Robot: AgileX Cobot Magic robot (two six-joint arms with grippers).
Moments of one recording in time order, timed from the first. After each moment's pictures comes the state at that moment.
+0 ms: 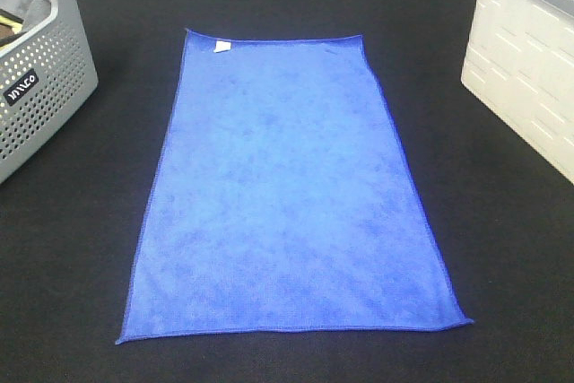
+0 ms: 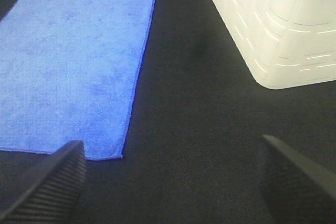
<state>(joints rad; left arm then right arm) -0.02 0.00 -0.50 -0.06 1.06 0.07 -0.05 0.00 -0.50 0.21 1.07 -0.15</state>
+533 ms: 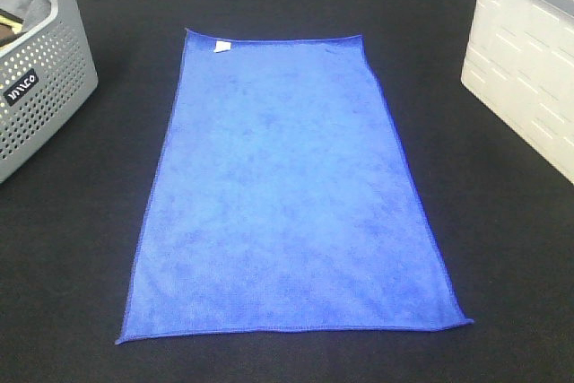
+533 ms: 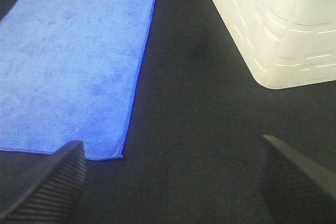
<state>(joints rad) -0.02 0.00 -0.50 -0.06 1.06 0.07 -0.05 0.00 -0.50 0.21 1.07 -0.15</state>
